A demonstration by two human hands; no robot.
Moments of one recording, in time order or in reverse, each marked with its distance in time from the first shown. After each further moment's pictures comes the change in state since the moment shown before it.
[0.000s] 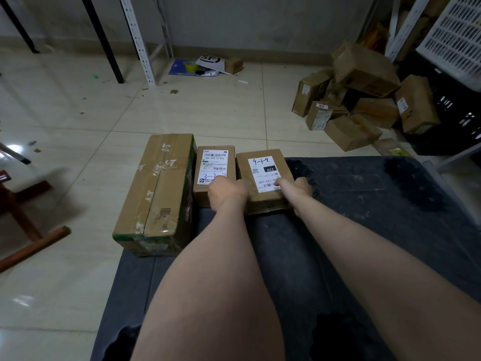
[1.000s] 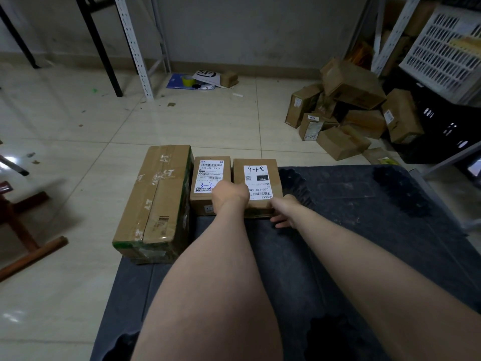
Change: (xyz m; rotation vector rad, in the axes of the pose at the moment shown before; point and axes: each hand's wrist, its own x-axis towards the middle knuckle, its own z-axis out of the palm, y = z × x) left_hand -0.011 0.015 0.001 0.006 -0.050 0.047; right_hand -0.024 0.004 -0.008 -0.080 -0.253 0.070
